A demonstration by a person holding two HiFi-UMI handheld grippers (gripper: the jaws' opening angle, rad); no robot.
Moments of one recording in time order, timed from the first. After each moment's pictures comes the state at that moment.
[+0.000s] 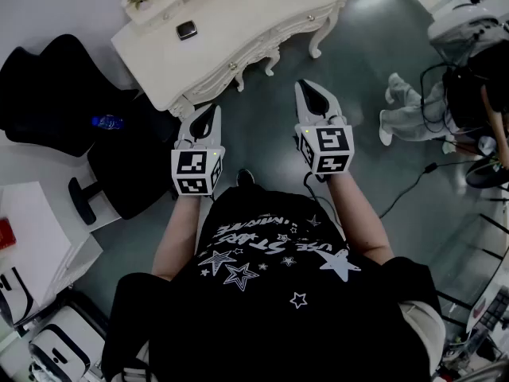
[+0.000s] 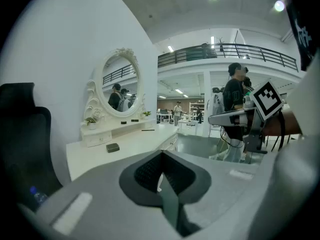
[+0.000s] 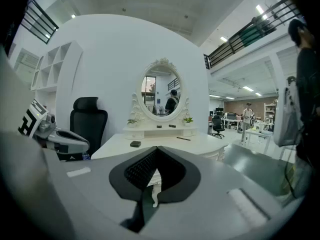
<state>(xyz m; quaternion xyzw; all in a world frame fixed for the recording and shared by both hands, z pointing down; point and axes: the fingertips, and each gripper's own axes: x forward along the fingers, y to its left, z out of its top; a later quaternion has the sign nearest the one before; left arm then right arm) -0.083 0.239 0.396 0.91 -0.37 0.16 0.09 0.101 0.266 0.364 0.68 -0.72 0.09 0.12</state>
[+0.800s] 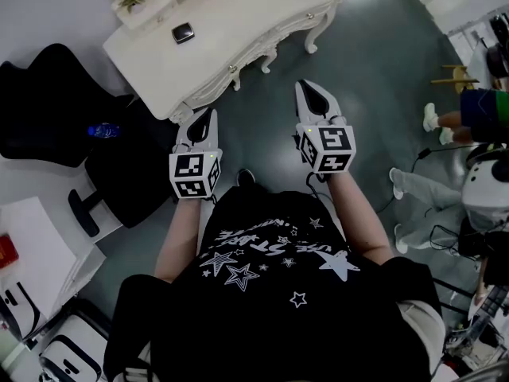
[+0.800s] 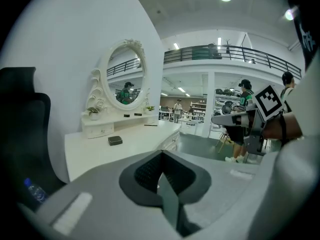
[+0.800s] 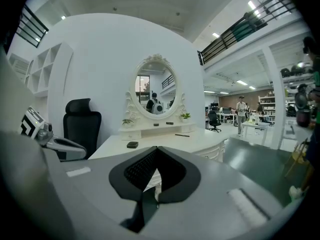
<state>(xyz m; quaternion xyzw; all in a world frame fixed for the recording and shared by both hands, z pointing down) -0.099 0.200 0.417 0.91 -0.37 0.15 0.12 0.097 0.230 0.379 0.69 -0.71 0.12 0.10</state>
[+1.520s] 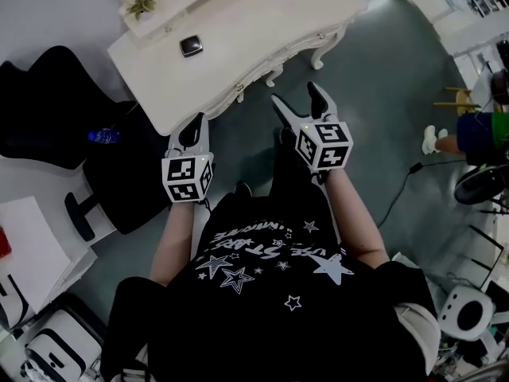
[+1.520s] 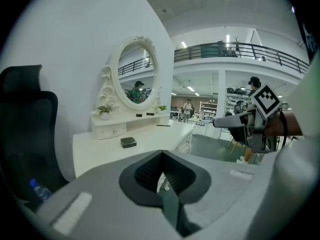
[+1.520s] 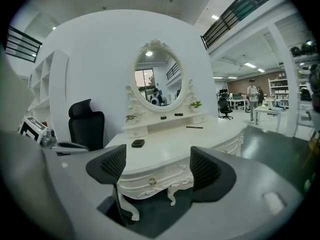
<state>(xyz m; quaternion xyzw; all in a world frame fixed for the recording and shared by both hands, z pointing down) -0.115 0.140 0.426 0.88 -0.42 0.16 0.13 0.093 0.155 0.404 0.64 -0.74 0.19 0.09</state>
